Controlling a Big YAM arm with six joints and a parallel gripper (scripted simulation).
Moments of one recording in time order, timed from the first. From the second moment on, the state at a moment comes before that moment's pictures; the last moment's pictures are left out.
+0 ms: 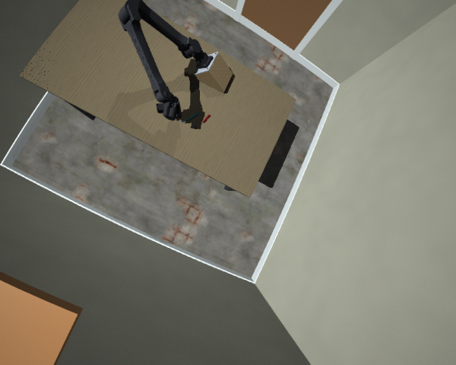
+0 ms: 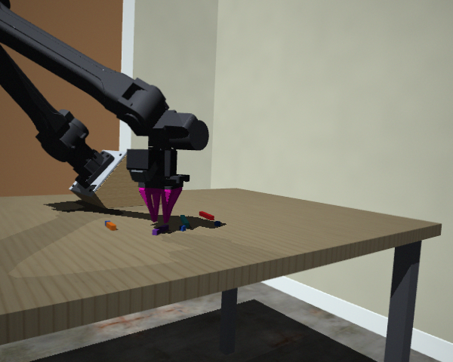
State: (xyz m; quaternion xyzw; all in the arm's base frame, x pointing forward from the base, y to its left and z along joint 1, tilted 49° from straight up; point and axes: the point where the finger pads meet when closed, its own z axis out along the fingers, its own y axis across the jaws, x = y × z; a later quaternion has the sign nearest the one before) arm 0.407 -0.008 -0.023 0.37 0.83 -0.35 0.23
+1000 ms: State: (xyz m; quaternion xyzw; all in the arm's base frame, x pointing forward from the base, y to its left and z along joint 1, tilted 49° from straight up) arm 0.404 -0.006 -0.026 0.37 0.83 -0.35 0.23
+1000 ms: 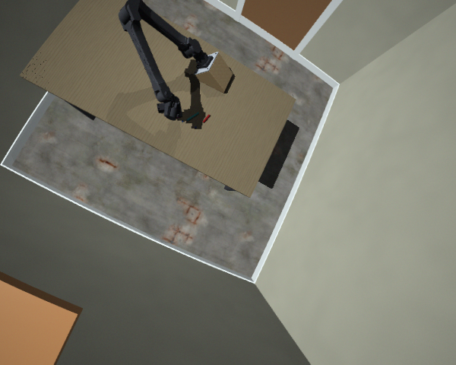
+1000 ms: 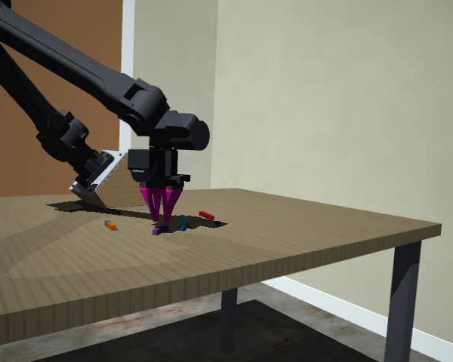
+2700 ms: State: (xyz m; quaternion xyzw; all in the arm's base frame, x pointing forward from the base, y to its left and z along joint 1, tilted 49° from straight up) arm 0.404 -0.006 -0.027 0.37 0.83 -0.35 0.23
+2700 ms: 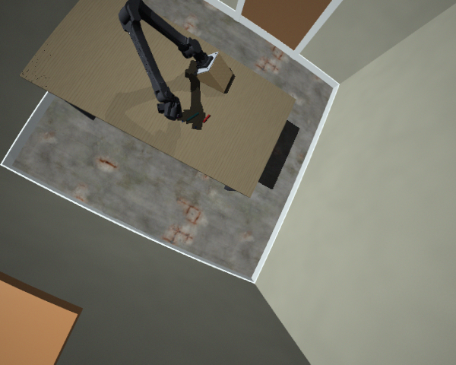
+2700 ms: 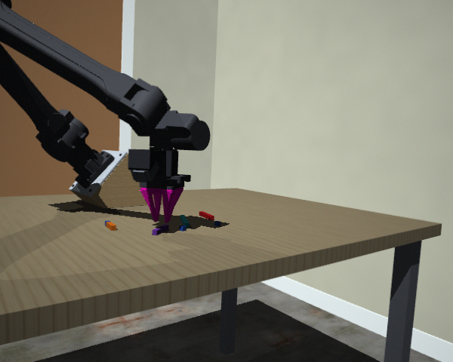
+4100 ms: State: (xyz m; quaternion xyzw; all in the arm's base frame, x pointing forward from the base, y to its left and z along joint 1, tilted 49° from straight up) arm 0.405 -0.006 -0.027 0.37 0.83 -0.35 0.23
